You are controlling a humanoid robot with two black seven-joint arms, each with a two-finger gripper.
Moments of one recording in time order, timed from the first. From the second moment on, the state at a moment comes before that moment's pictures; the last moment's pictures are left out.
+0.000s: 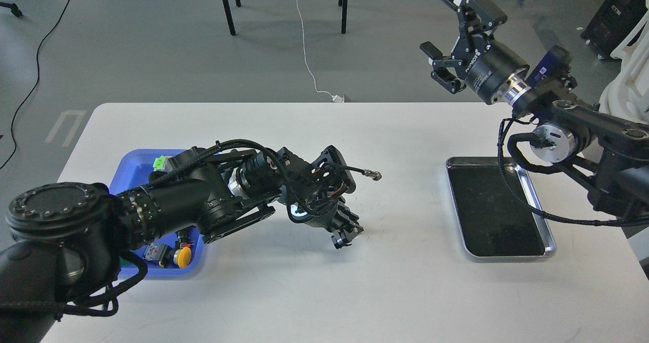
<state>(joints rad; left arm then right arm) -1.04 -0.04 -0.12 -0.80 2.18 -0.47 -0.49 1.05 -0.51 0.19 0.96 -0.08 0.23 0.49</state>
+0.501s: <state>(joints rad) -1.08 -0.03 -0.13 -0.86 2.15 -0.47 -0.49 1.05 -0.52 0.19 0.96 -0.08 0.24 0.49</state>
